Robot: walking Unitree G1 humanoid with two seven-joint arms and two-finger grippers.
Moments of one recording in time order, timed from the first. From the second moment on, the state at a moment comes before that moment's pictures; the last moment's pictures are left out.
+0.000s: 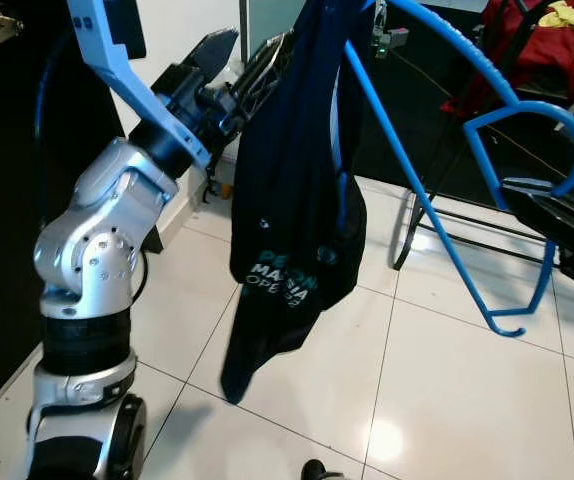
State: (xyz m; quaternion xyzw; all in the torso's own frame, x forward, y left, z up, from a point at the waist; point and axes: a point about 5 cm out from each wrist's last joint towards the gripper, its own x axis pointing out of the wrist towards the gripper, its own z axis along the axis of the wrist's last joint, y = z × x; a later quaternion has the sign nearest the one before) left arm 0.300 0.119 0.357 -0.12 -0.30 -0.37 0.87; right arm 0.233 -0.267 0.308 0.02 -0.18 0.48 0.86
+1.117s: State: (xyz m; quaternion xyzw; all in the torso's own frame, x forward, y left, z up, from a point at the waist) left arm 0.287 0.081 0.316 0.03 -0.26 -0.32 0.91; right arm 0.239 -0.258 0.314 0.03 -0.19 0.49 0.85
